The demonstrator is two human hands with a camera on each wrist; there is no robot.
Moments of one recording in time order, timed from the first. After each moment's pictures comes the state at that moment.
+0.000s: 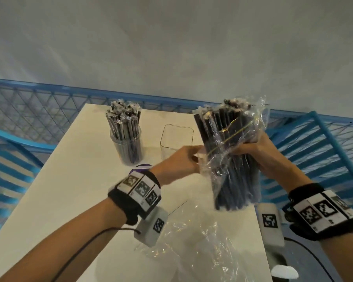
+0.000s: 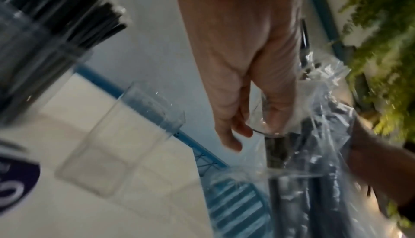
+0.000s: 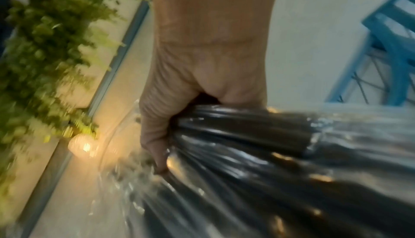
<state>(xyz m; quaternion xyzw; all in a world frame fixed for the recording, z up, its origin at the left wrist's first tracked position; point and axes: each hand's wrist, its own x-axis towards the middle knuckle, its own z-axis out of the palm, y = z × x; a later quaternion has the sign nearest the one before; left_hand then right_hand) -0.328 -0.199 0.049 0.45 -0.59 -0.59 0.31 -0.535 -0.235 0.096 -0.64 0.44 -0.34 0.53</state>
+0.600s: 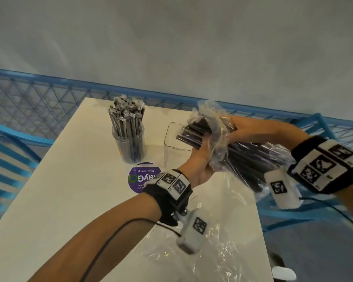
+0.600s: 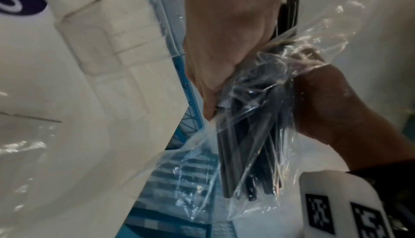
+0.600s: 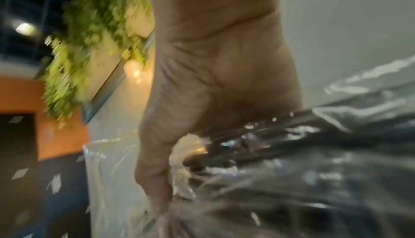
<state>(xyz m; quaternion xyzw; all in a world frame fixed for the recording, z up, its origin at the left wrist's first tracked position) -0.376 -0.229 0.030 0.33 -0.19 -0.77 0.50 -0.488 -0.286 0.136 -0.80 0.44 0.06 0.40</state>
